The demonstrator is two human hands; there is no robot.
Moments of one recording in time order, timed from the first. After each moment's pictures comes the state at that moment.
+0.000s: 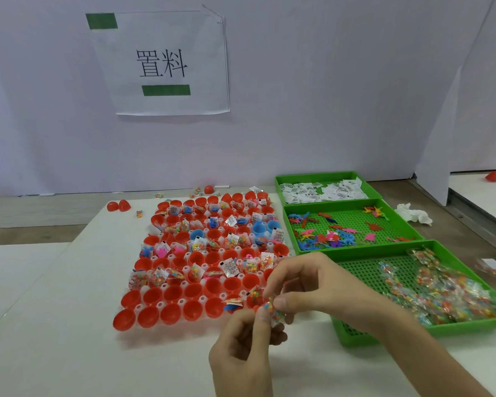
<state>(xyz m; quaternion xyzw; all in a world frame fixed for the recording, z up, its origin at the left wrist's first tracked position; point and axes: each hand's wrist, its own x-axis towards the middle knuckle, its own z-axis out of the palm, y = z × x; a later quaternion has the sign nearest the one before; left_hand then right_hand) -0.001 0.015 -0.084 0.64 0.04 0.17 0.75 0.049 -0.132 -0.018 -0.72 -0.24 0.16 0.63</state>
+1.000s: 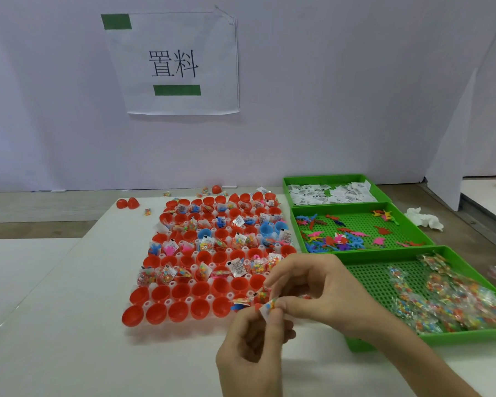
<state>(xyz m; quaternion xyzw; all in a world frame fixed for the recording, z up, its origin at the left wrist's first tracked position) -0.006 0.013 -0.078 0.64 0.04 0.17 0.75 0.041 -0.119 -0.018 -0.75 -0.23 0.04 0.62</state>
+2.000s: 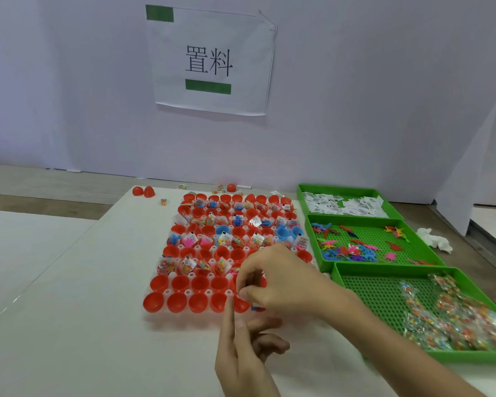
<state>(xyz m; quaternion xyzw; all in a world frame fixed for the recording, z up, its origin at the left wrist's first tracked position) -0.005 0.031 -0.084 0.44 0.18 0.19 0.86 0.081 -0.041 -0.002 -0.91 -0.31 0.05 0.27</state>
